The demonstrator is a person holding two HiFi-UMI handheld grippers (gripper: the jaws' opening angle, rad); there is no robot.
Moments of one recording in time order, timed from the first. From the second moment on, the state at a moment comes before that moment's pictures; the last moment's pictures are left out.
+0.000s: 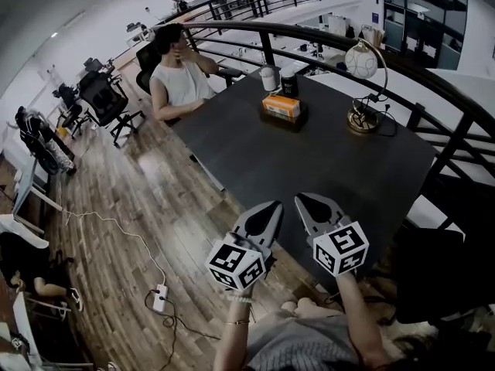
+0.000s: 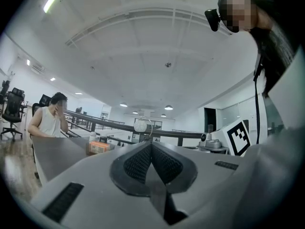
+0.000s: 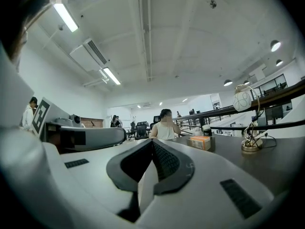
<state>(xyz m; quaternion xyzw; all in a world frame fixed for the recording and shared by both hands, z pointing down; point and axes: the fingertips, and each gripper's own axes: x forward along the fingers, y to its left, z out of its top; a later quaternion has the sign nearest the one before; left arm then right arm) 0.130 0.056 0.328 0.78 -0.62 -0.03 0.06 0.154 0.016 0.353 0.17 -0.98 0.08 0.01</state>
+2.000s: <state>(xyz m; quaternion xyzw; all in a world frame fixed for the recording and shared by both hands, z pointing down) -0.044 -0.009 0.306 0.85 -0.53 -0.05 0.04 -0.015 -0.044 0.321 0.29 -0.95 0.07 0.00</state>
